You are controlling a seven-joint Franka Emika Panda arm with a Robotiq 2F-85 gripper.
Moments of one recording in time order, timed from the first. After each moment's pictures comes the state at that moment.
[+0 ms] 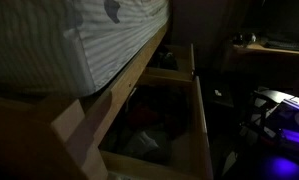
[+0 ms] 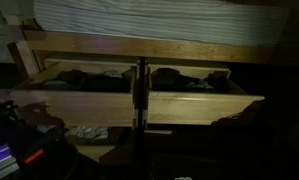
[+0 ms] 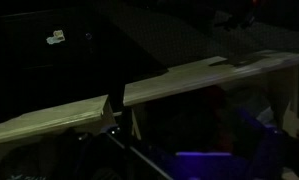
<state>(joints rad) -0.03 -0.55 -0.30 -2.40 -0.11 1.83 -0.50</state>
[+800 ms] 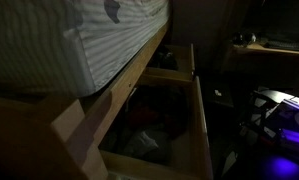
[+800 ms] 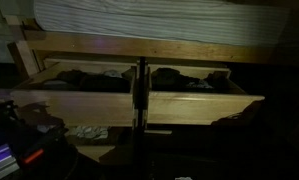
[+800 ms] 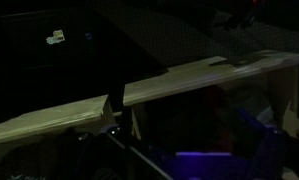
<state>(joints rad) -0.03 -0.55 -0.30 -2.40 -0.11 1.83 -0.50</state>
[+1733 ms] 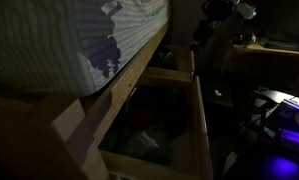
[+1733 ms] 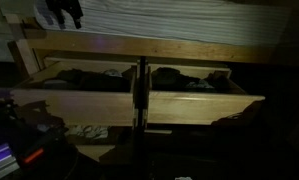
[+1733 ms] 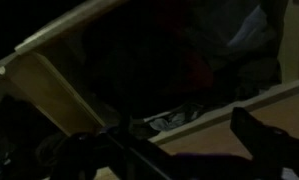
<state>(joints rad) 0.12 -0.24 0.10 -2.63 0.13 2.69 0.09</state>
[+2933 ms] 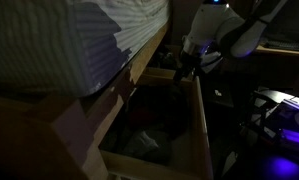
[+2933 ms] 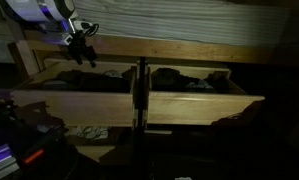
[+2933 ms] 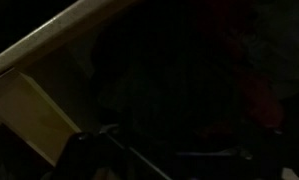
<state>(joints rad) 0.19 0.33 -0.05 -2.45 -0.47 2.99 0.61</state>
